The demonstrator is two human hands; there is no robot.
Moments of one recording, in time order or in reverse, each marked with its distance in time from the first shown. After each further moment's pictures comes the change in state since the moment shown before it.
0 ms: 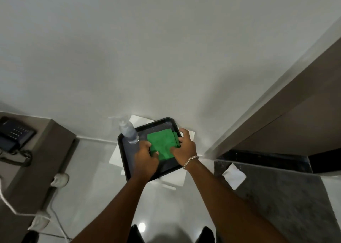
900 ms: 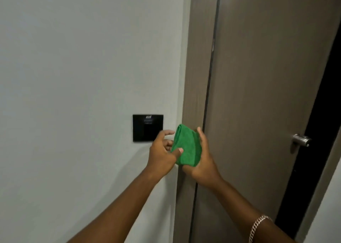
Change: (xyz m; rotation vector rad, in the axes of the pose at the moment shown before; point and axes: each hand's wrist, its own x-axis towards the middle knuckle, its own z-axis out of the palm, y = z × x) left_hand -0.147 0.489 -0.061 -0.498 -0.298 0.969; right_hand -0.149 -0.264 -0.385 -0.038 0.545 -0.895
